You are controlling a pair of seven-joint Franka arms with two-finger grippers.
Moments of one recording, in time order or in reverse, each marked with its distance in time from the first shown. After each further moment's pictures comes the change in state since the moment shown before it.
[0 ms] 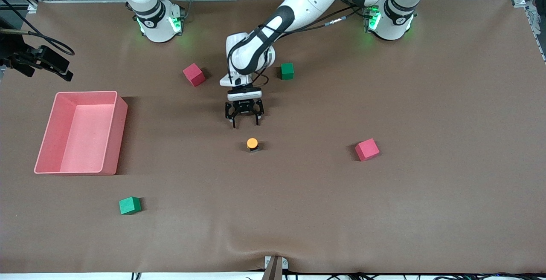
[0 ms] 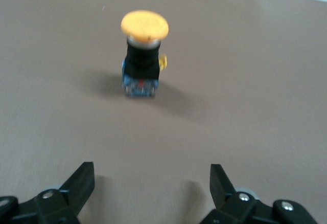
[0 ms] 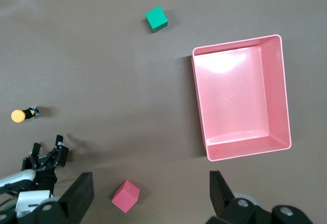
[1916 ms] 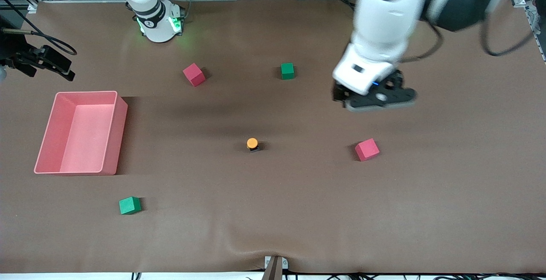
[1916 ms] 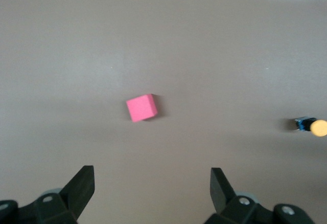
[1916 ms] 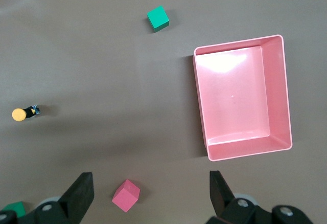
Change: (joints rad) left arm 0.706 -0.731 -0.063 0.029 -1.041 -0.700 1.743; right arm 0.004 0.000 0.000 0.000 0.000 -0.001 0.000
